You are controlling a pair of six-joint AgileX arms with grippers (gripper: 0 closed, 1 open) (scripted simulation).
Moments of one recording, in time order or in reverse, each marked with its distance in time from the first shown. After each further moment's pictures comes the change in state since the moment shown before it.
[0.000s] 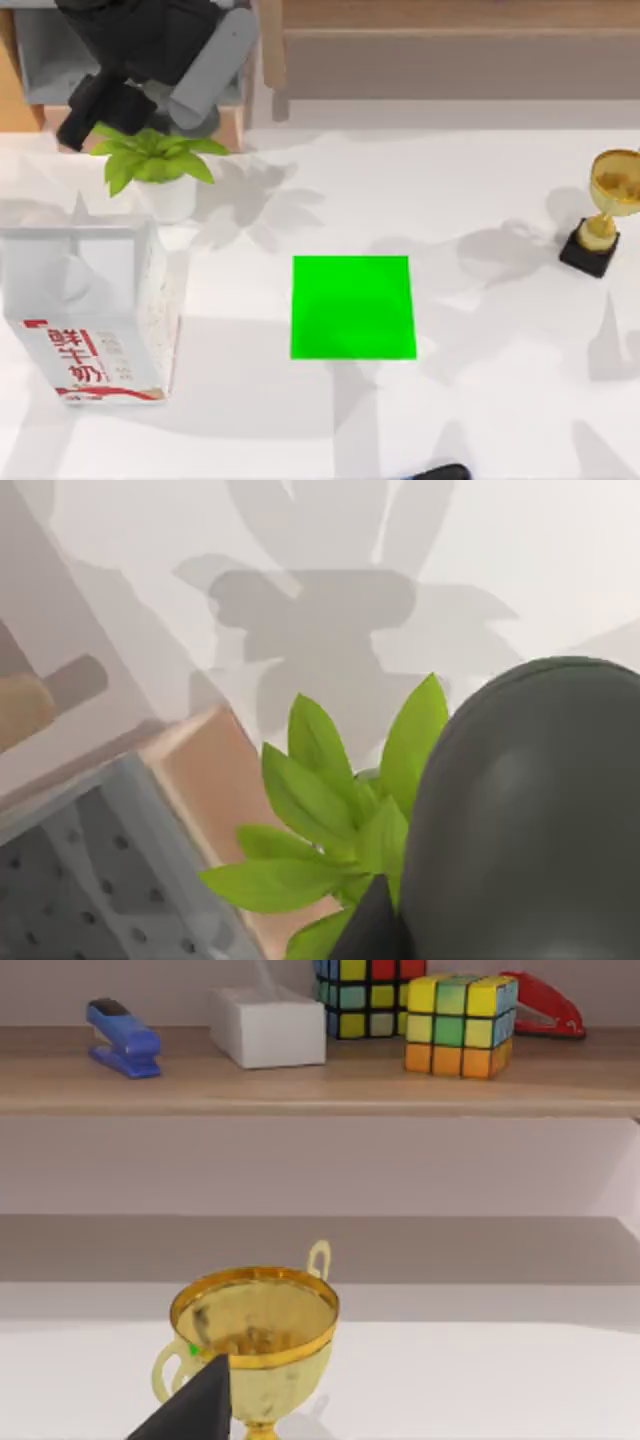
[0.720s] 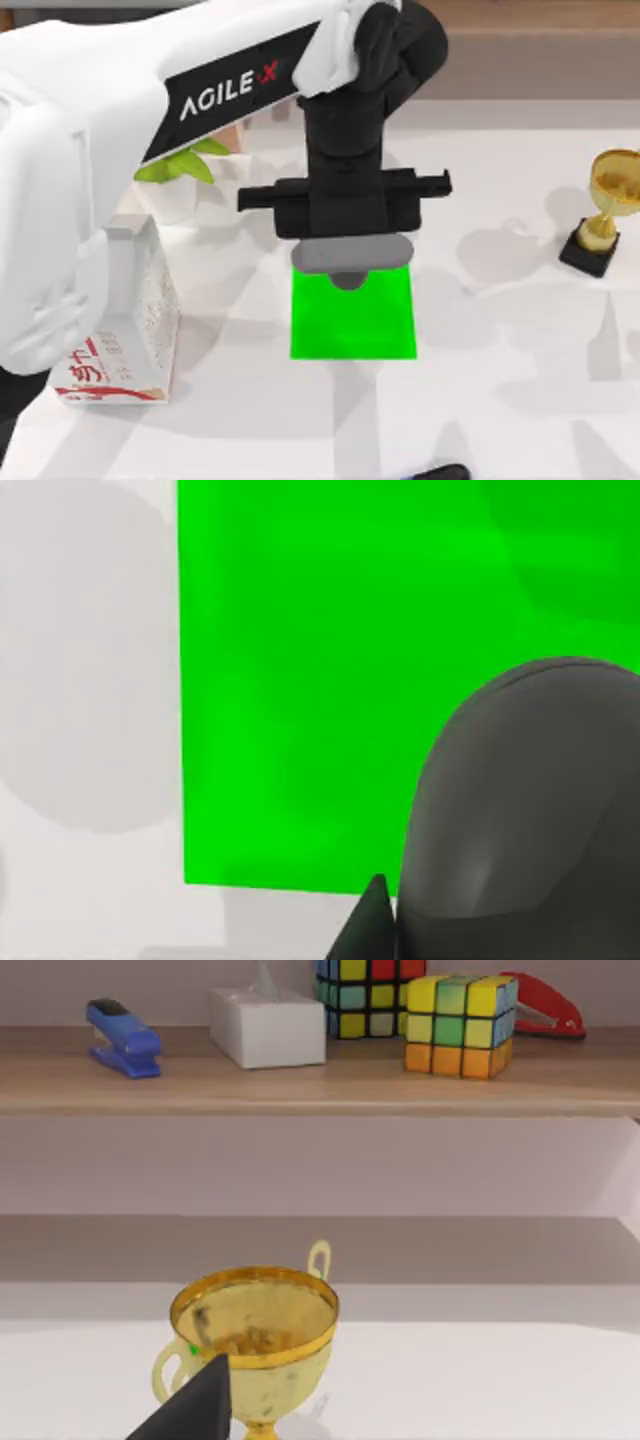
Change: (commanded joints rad) left arm -0.345 0.373 0.106 -0.001 -0.039 0.651; right arm 0.000 0.000 0.000 0.000 0.000 0.000
